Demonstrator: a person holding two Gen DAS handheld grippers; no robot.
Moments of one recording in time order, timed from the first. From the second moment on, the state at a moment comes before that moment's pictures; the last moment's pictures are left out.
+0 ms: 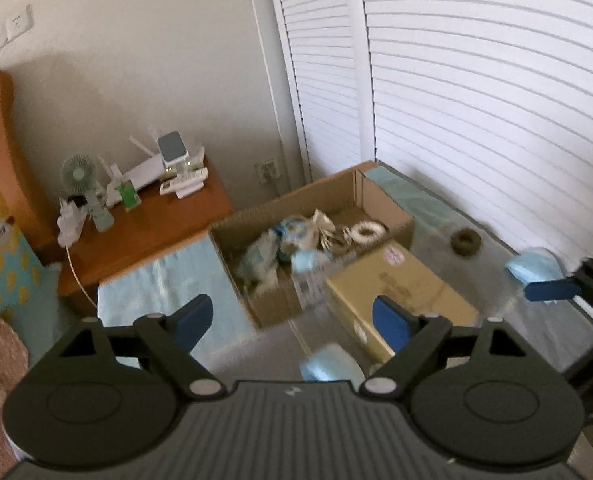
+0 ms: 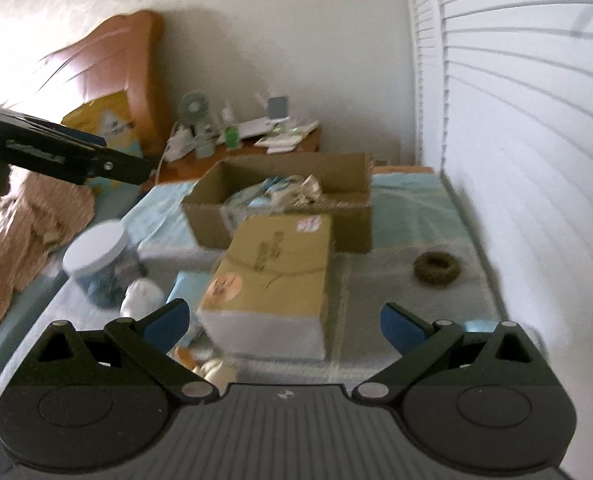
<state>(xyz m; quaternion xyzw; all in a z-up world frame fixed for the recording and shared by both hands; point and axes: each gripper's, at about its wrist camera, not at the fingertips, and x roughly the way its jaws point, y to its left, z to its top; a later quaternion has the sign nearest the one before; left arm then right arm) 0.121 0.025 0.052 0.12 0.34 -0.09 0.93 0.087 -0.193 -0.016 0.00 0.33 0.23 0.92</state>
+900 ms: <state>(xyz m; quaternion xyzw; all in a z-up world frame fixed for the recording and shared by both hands) 0.071 0.050 -0.084 0.02 0.41 -0.04 0.91 0.059 -0.163 -0.085 -0.13 0.38 0.26 0.88</state>
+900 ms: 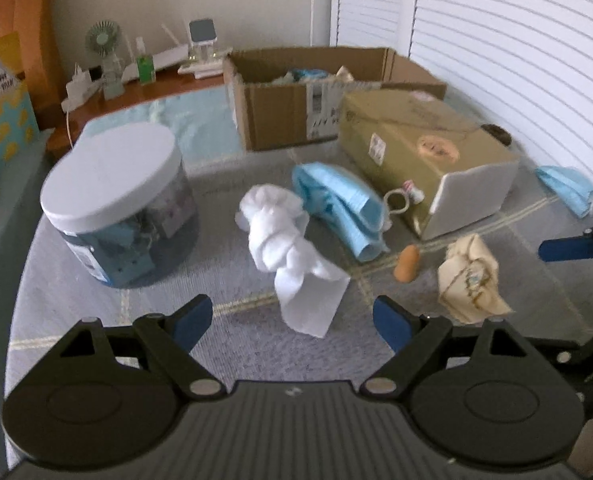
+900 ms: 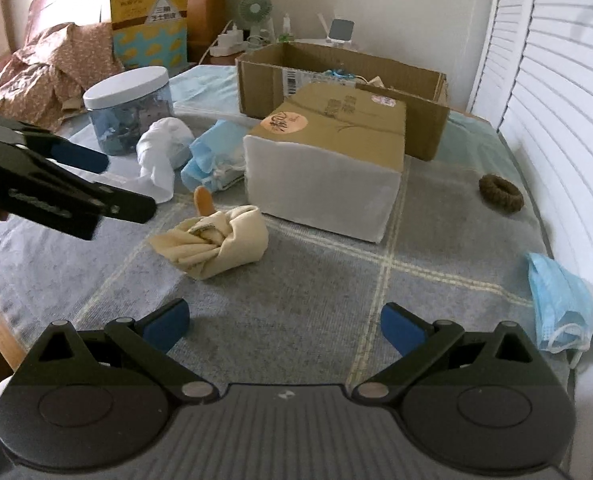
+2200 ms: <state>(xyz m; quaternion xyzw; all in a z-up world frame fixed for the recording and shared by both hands) 0.093 0.059 -0.081 0.00 0.34 -0.04 0.94 0.054 -0.164 -0.088 -0.12 0.36 0.26 0.89</state>
